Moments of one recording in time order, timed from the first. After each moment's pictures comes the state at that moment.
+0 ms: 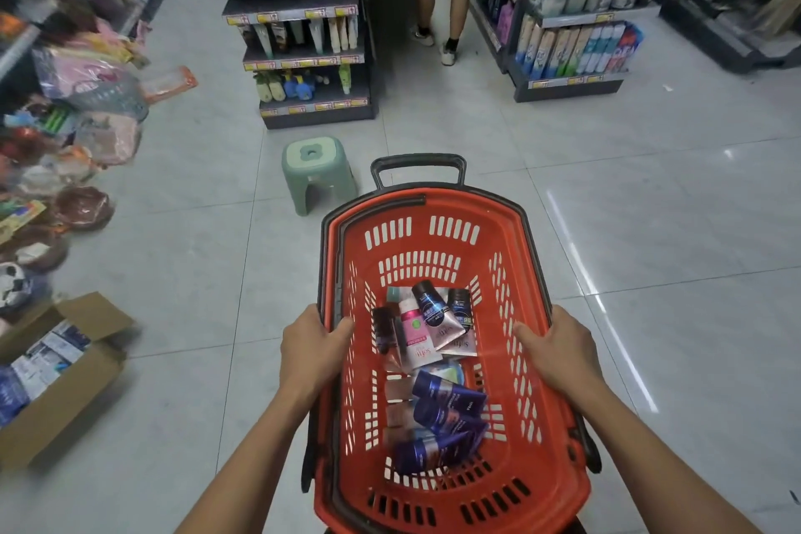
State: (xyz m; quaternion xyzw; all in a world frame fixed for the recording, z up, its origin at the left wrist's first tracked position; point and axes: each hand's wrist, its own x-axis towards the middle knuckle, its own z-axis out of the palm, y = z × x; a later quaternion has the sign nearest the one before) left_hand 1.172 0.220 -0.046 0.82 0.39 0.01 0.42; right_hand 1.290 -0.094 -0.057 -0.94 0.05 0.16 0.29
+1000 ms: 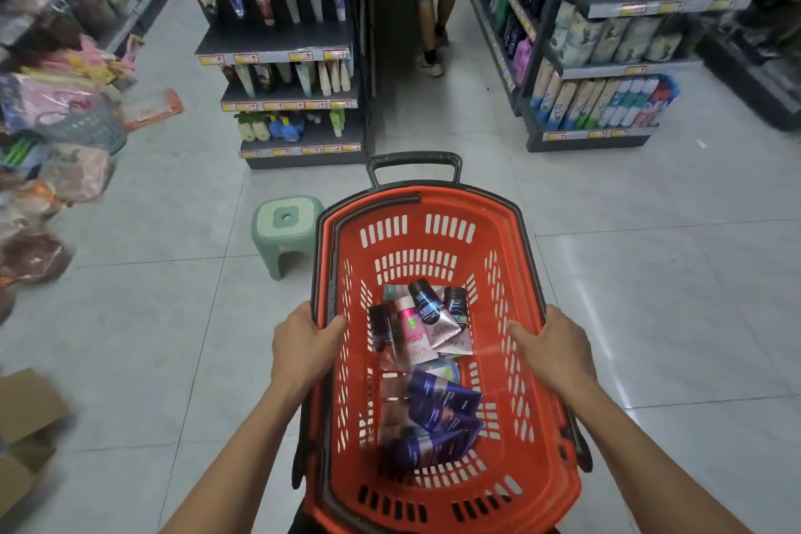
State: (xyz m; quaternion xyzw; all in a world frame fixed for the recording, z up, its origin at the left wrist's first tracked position) left_hand 1.588 0.293 -0.040 0.80 0.41 0.02 0.44; right_hand 1.725 -0.016 -0.053 -0.95 0.03 0.17 0.27
